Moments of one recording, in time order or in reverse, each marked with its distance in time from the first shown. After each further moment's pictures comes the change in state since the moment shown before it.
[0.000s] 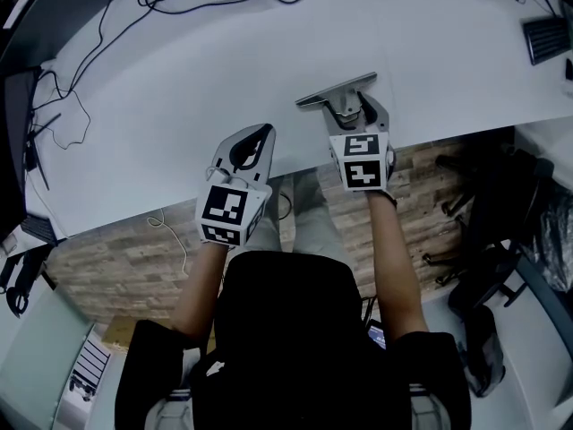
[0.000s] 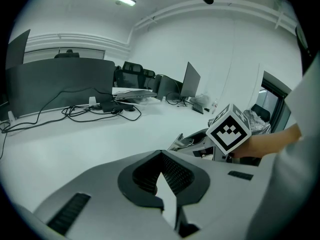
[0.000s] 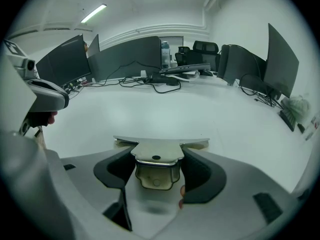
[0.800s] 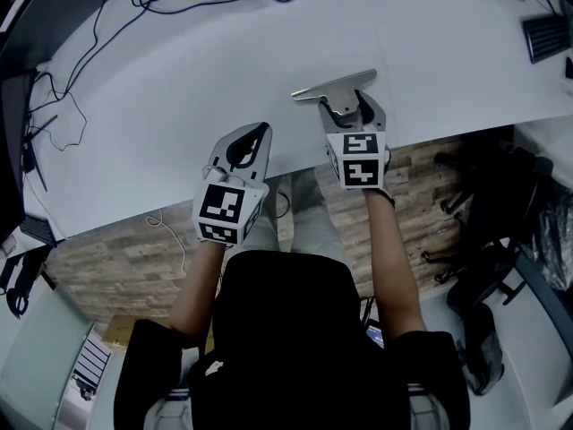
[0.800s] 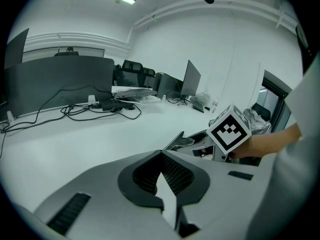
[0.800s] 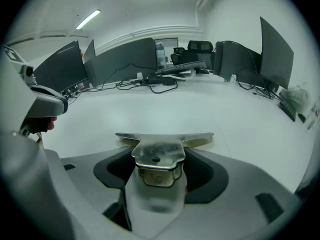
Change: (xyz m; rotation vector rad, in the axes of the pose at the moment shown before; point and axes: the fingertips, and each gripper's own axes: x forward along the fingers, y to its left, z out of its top) left arm 0.008 -0.001 -0.001 -0.013 0.013 -0.004; right arm 0.010 -0.007 -0.006 0.049 -0.031 -0.003
